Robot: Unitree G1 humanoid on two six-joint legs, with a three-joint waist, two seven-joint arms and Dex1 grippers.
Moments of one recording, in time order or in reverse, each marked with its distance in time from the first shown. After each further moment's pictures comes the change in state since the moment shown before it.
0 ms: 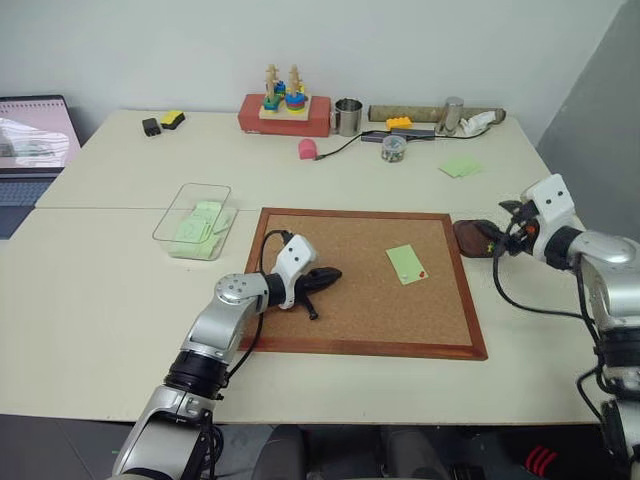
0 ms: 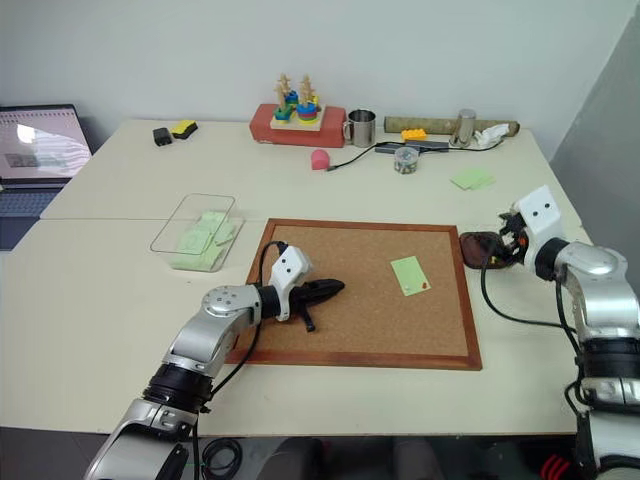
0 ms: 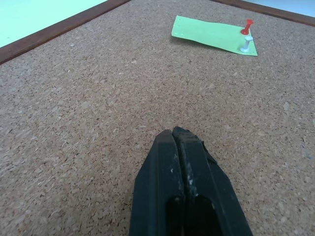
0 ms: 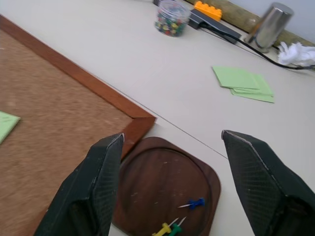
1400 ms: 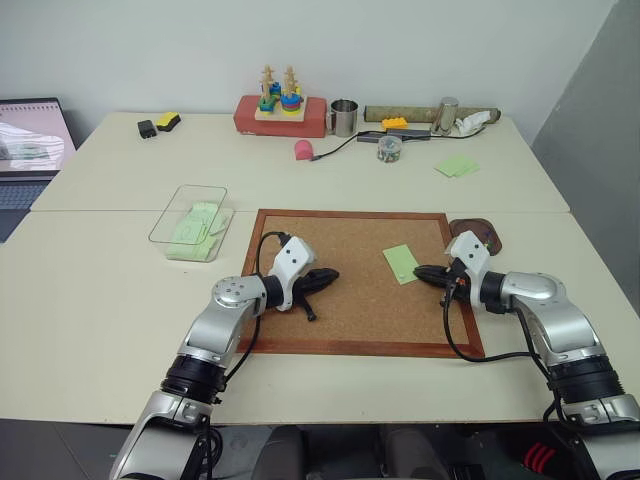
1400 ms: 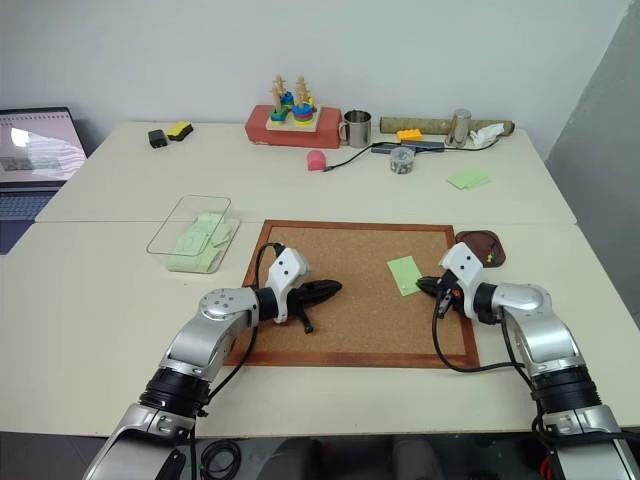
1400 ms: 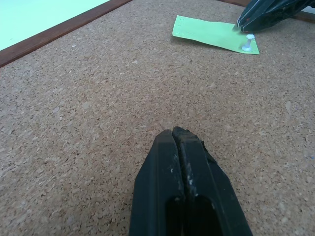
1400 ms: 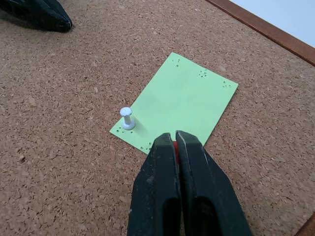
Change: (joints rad) left arm 0.024 0.007 0.000 -0.029 0.006 0.002 0.021; right arm 0.061 0.159 0.207 -0.028 -0.021 -0.020 0.078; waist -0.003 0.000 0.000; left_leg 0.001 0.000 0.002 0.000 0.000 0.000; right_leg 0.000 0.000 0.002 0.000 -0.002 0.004
